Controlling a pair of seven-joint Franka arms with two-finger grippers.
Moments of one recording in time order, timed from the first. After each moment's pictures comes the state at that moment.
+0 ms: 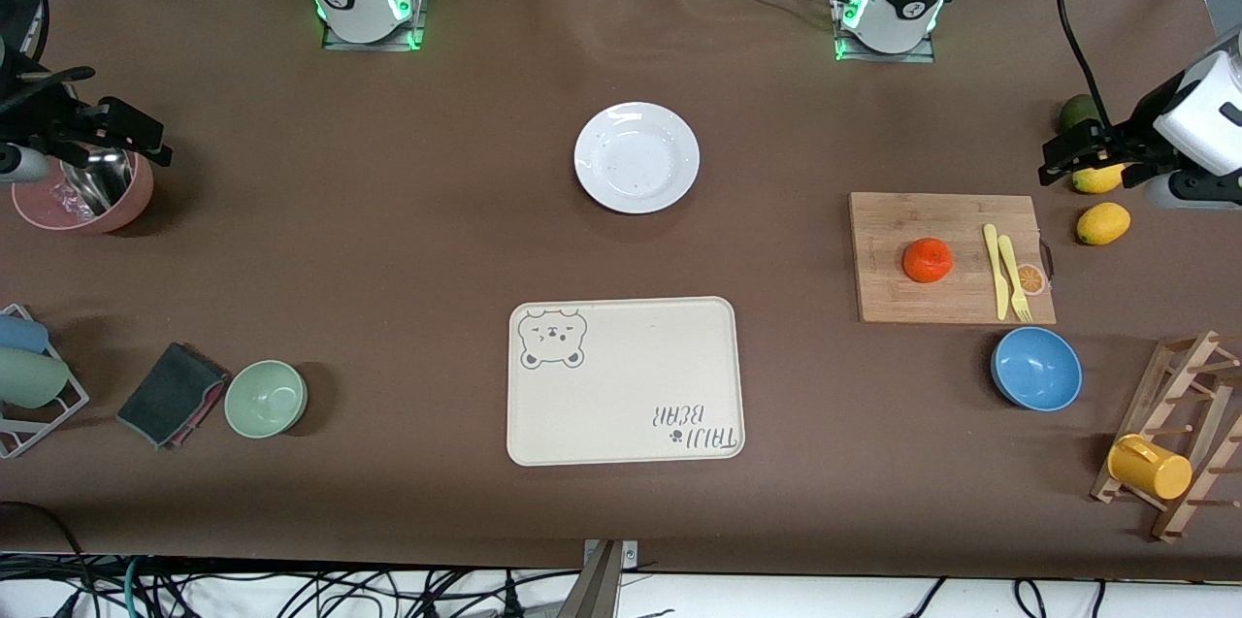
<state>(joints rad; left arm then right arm) -0.02 0.02 0.03 -1.63 -0.02 1.60 0.00 0.02 -0.01 -0.05 -1.66 0.02 1.63 -0.07</state>
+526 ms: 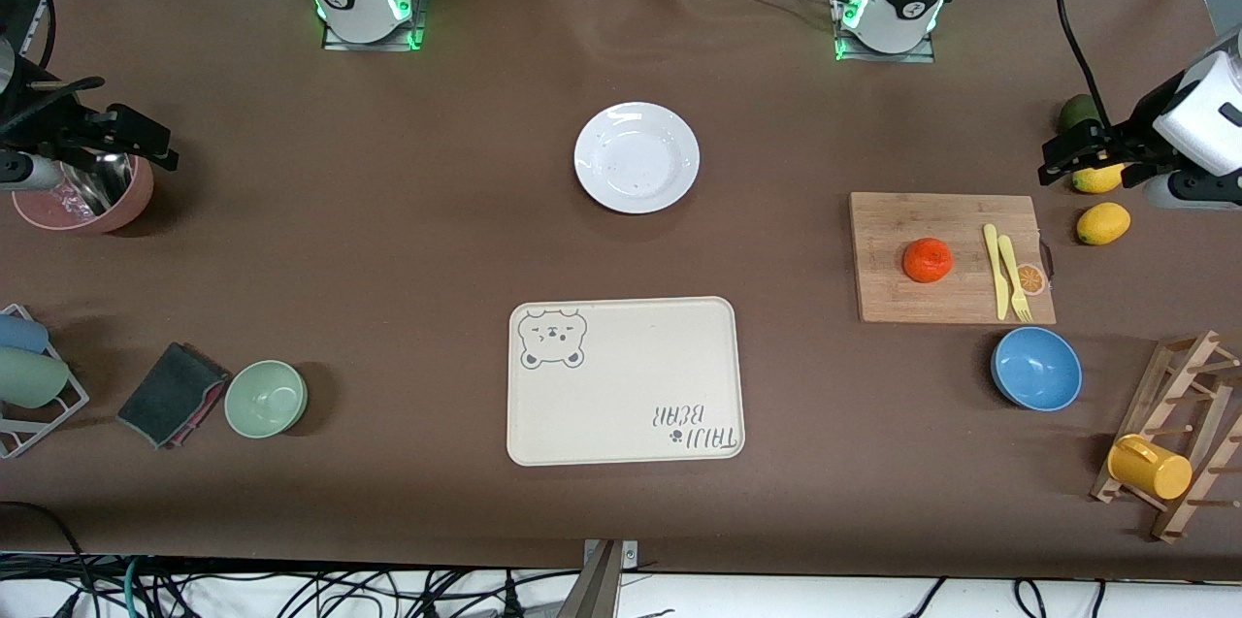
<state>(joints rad) -0.02 0.03 0.03 -1.63 -0.02 1.58 0.01 0.02 0.01 -0.05 -1.66 0.02 1.63 -0.07</state>
